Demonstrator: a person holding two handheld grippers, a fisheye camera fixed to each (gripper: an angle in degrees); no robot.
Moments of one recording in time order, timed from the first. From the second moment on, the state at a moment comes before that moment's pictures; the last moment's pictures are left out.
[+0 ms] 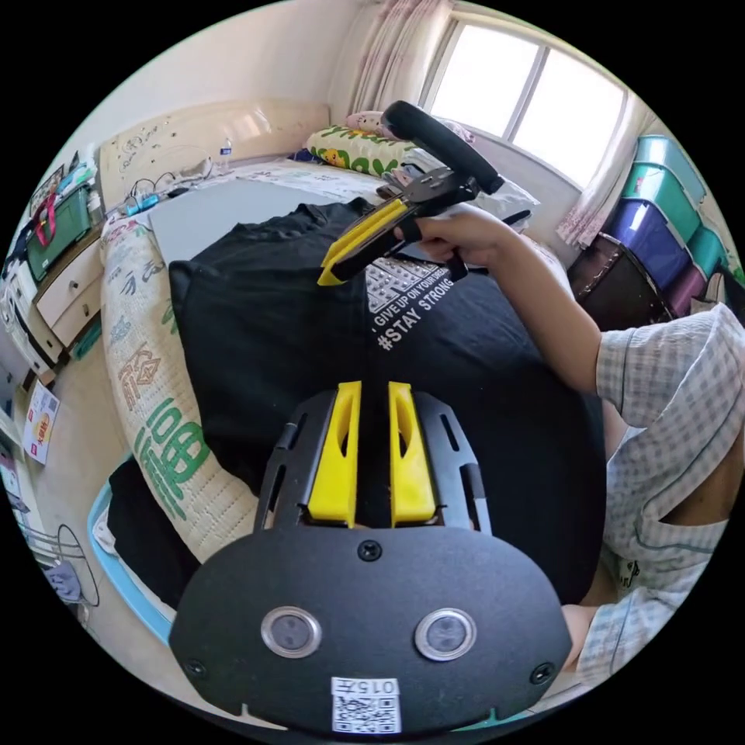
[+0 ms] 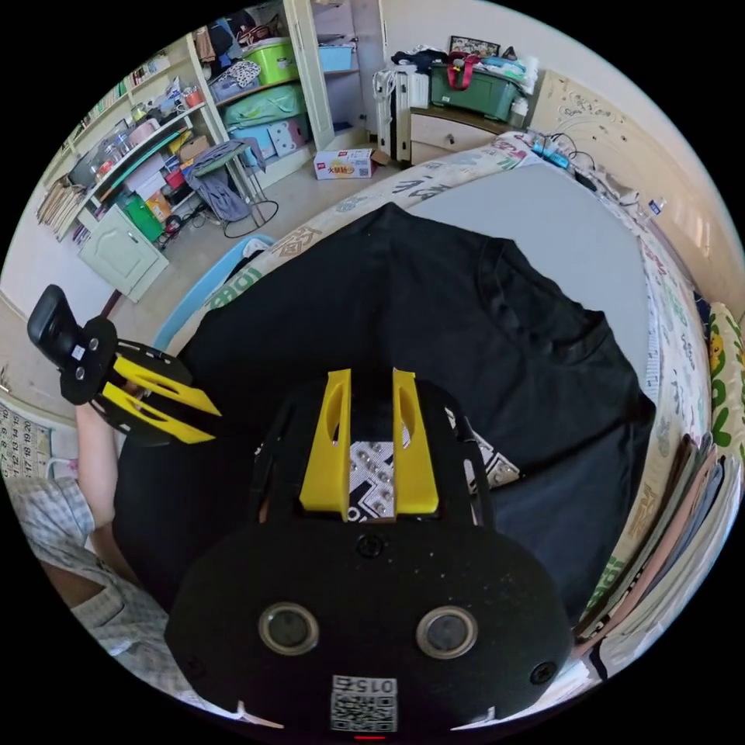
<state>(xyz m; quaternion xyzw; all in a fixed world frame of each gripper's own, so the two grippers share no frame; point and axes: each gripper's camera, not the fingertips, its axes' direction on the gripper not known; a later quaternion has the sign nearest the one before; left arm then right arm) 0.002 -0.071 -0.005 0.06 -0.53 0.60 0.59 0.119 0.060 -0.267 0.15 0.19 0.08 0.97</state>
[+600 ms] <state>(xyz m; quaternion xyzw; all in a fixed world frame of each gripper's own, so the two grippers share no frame) 0.004 -0.030 0.023 0.05 -0.56 0.60 0.57 0.133 0.036 -0.228 0.13 0.17 0.04 0.97</state>
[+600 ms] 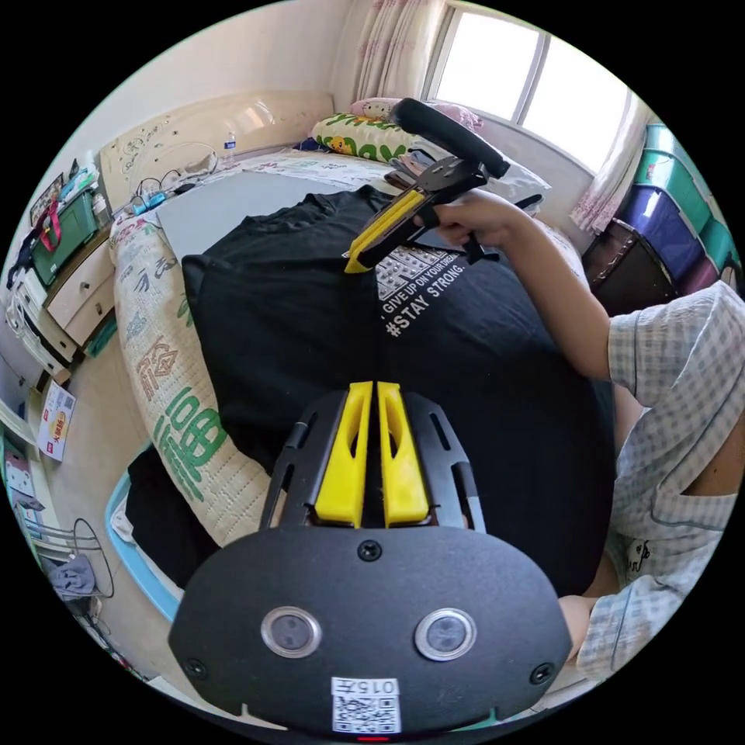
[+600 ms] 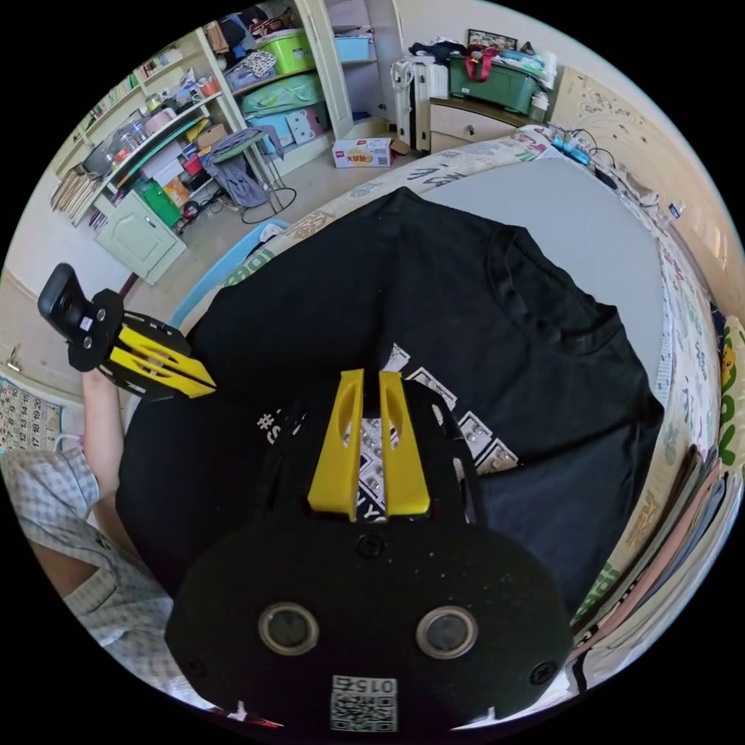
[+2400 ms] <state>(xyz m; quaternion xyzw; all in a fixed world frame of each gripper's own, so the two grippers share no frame) 0.060 0.069 0.021 0.26 -0.60 0.47 0.59 -0.023 -0.045 -0.090 0.11 0.19 -0.18 0.96</state>
